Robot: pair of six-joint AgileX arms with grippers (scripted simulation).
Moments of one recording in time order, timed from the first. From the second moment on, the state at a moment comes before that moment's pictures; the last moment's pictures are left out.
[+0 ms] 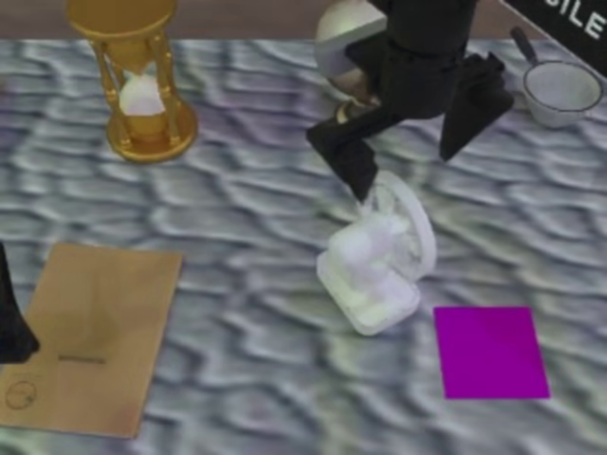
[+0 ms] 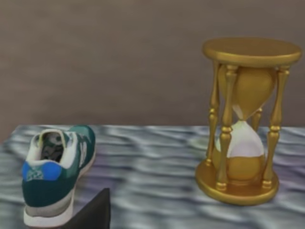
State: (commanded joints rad) left arm 0.00 0.00 0.00 0.00 0.00 0.00; right arm 0.59 2.28 2.33 -1.62 0.01 0.07
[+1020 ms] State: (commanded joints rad) left arm 0.00 0.00 0.00 0.00 0.00 0.00; right arm 0.60 2.23 2.04 -1.39 0.00 0.07
